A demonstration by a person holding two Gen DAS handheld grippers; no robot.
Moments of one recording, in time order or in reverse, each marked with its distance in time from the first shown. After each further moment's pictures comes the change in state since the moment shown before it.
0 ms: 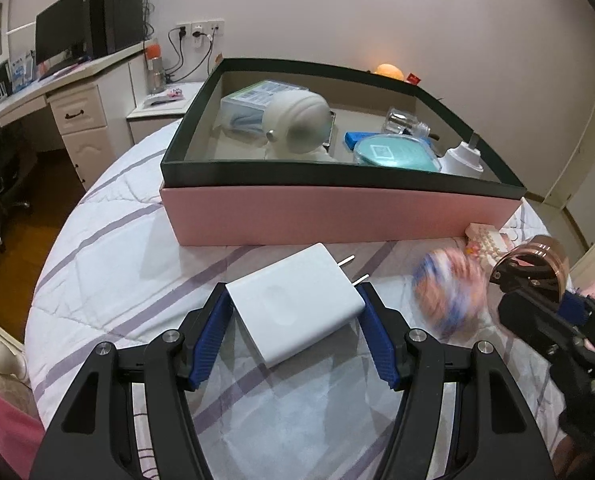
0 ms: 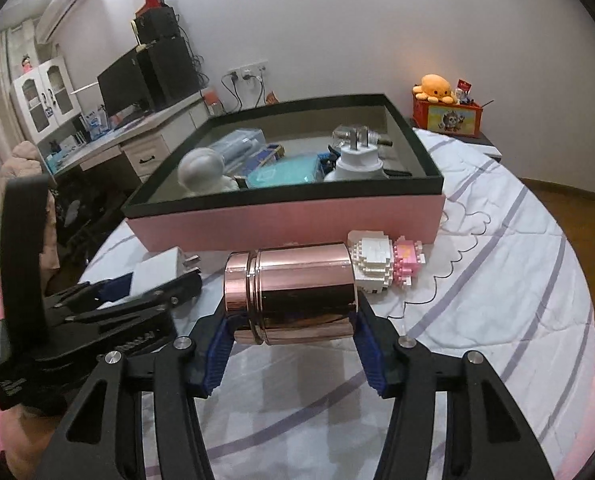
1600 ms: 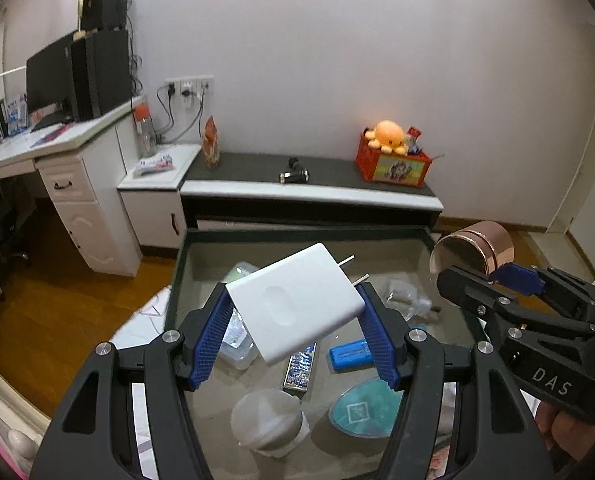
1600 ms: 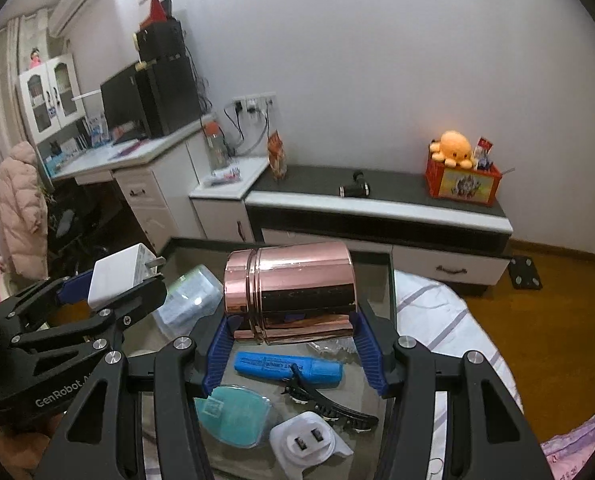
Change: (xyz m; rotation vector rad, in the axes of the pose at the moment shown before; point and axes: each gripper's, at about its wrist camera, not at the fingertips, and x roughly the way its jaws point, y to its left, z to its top) left arm 0.027 -0.024 0.171 0.027 -0.124 0.012; right arm 0.078 -0.032 0.174 -0.098 -0.015 -0.006
